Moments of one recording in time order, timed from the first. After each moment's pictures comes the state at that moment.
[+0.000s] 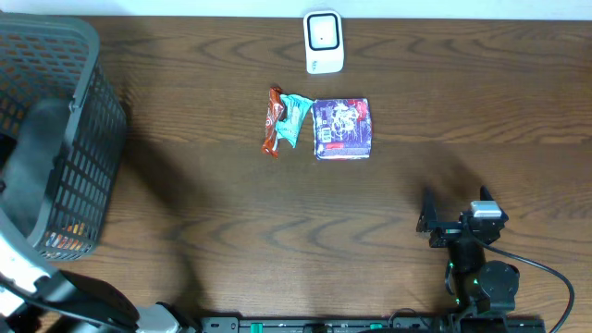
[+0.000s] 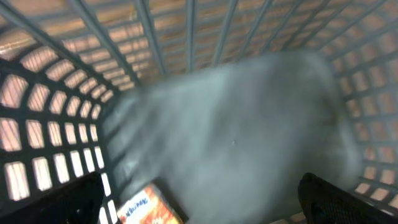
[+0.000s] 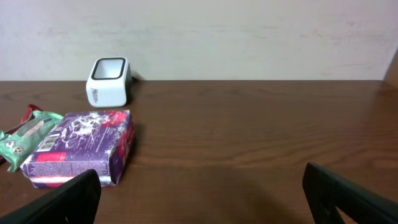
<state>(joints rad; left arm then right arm) 0.80 1.58 1.54 -0.97 -0.11 -0.38 0.02 0.01 0.01 -0.07 -0.01 0.01</state>
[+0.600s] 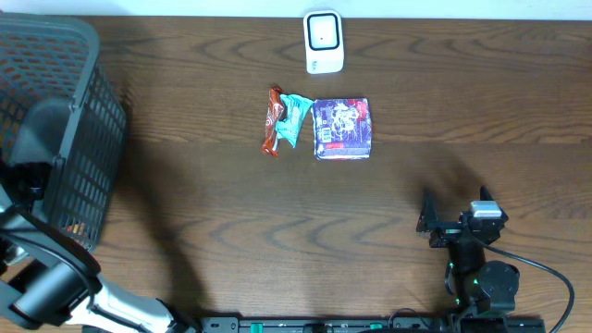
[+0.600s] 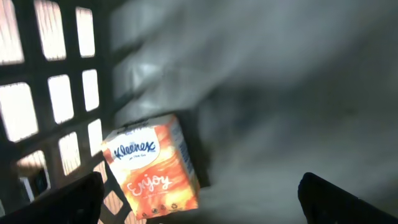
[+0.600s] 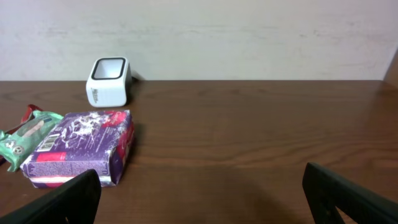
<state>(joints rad) 0.80 1.89 1.53 -1.18 -0.13 -0.75 0.02 0.01 0.01 -0.07 -0.01 0.01</state>
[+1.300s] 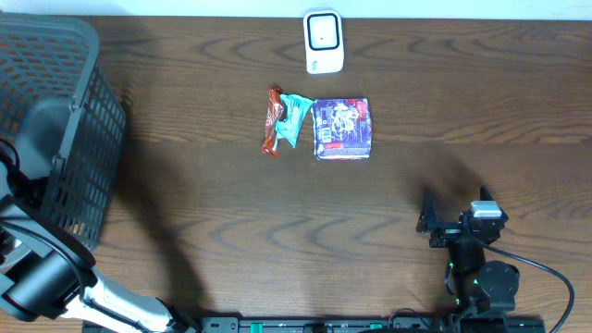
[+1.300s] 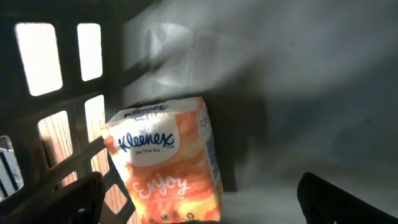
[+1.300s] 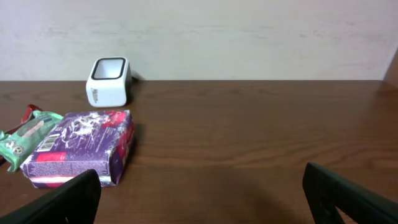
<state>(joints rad) 0.80 1.94 1.46 -1.20 -0.14 -0.83 0.02 0.01 0.01 -0.07 -0.01 0.01</state>
